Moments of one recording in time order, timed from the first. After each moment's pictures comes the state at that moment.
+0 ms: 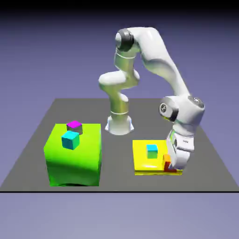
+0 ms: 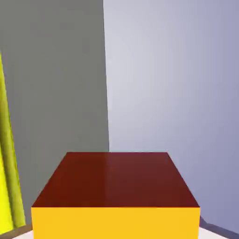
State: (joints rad) arm 0.39 0.32 -0.18 -1.93 -0.22 2.13 -0.06
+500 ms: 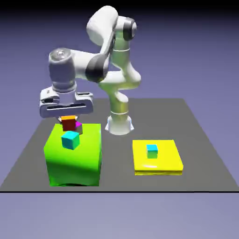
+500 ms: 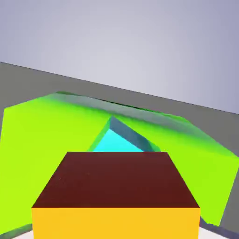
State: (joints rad) arm 0.12 0.13 -0.49 -1.98 -0.05 1.93 0.22
